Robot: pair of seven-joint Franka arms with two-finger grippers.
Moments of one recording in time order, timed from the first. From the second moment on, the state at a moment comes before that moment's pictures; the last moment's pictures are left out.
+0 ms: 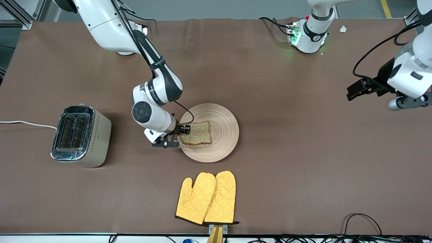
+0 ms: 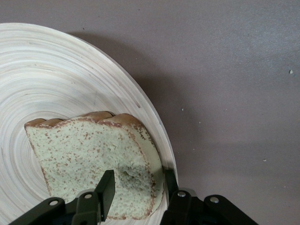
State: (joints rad) left arm 0.19 0.10 -0.37 -1.44 0.04 1.50 -0.32; right arm 0.50 0.60 0.01 -1.76 0.32 2.35 0.35
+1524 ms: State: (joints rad) left arm -0.05 0.04 -0.15 -1.43 0.14 1.45 -0.19; right arm 0.52 0.59 -0.02 -1.66 0.28 2.20 0.35
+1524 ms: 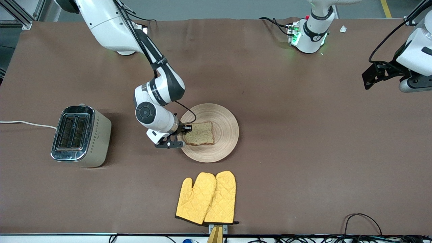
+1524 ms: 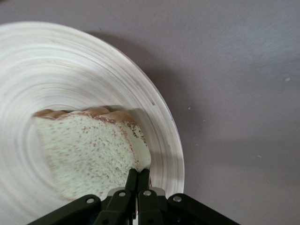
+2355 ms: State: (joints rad) left arm -0.10 0.00 -0.06 -1.48 0.11 1.45 -0.18; right arm 0.51 0.33 -0.16 -1.38 -0.25 1.37 0.38
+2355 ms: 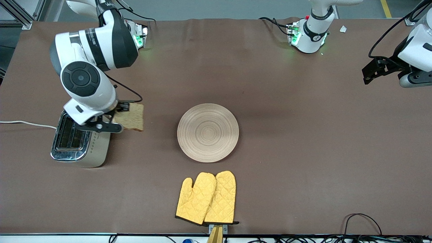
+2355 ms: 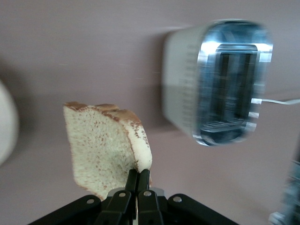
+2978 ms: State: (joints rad) left arm -0.10 0.00 -0.06 -1.48 0.11 1.45 -0.18; right arm 0.57 0.41 -0.17 -1.35 -0.76 1.25 0.39
